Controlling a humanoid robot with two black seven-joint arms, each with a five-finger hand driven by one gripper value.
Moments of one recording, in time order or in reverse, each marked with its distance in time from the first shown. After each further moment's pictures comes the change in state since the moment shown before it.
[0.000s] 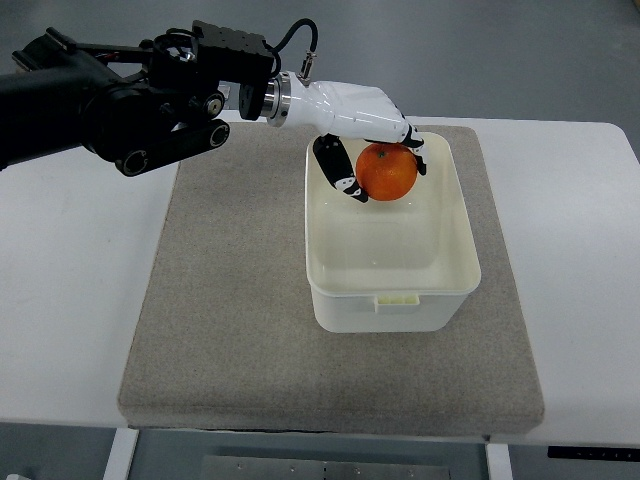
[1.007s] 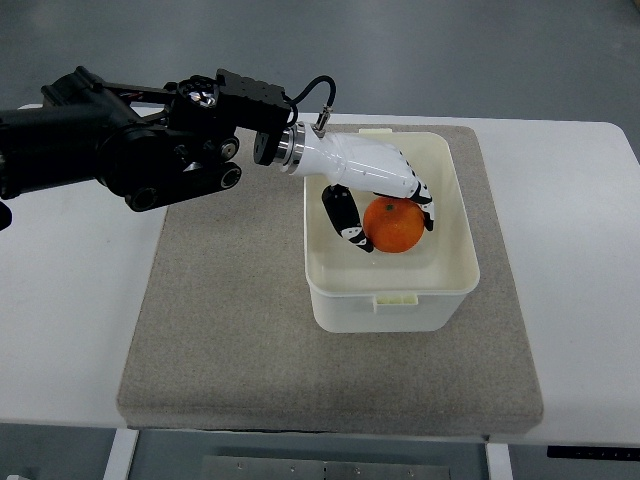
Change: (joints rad) left arm 0.057 -0.007 -0.003 -0.066 0.021 -0.006 0.000; right arm -0.001 0.000 0.000 0.000 0.000 0.000 0.000
